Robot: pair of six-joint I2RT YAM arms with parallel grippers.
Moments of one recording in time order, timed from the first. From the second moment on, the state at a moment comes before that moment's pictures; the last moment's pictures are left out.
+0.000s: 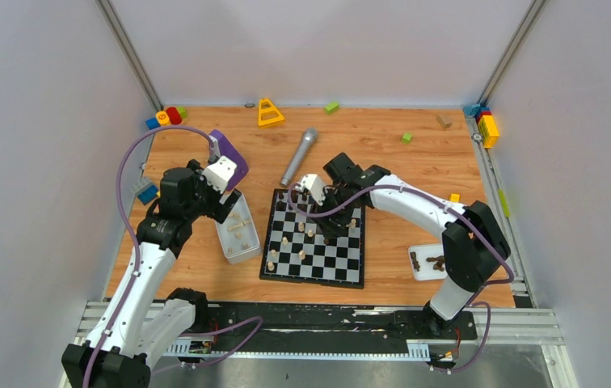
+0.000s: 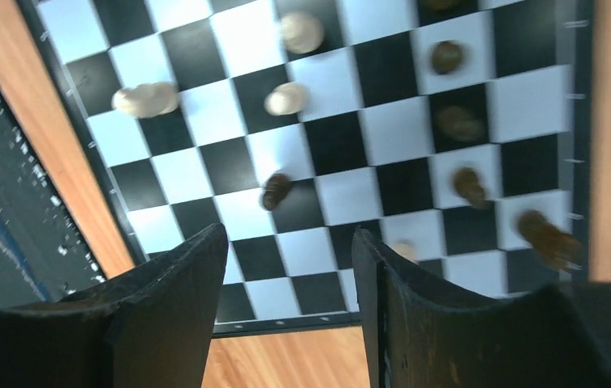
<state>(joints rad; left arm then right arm) -0.18 0.84 0.78 -0.47 0.10 0.47 0.70 1.67 1.27 -0.73 -0.35 -0.41</state>
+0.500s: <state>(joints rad) -0.18 0.84 0.78 -0.47 0.10 0.47 0.80 1.77 1.21 -0.69 -0.37 -0.41</state>
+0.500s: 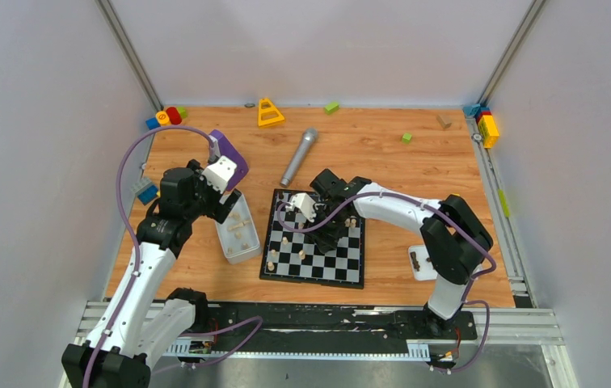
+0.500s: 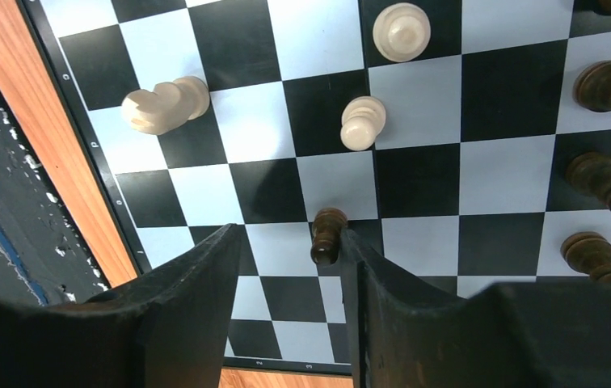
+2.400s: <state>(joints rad) -0.18 0.83 0.78 -0.48 0.12 0.47 0.47 1.84 1.33 -0.72 -0.36 -0.37</state>
